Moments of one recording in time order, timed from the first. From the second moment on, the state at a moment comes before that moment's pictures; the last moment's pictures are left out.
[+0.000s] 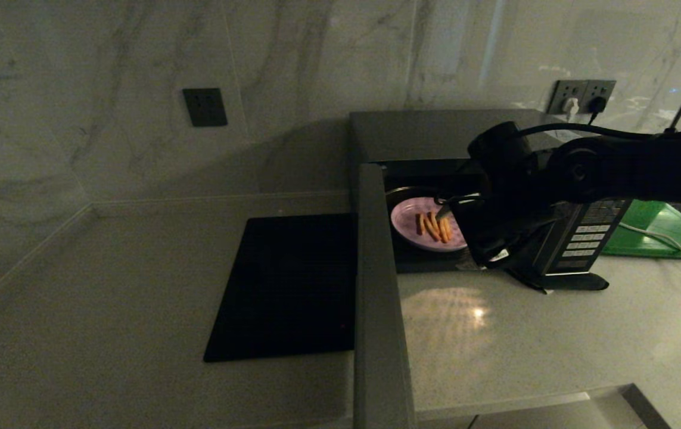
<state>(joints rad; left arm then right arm) 0.00 0.00 0.00 -0.01 0.03 -0.07 0.37 2.08 -1.80 0.53 -0.07 1.55</state>
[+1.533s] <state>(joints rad) 0.00 0.00 0.00 -0.01 0.03 -0.07 0.32 2.27 -1.98 0.60 -0.17 1.62</state>
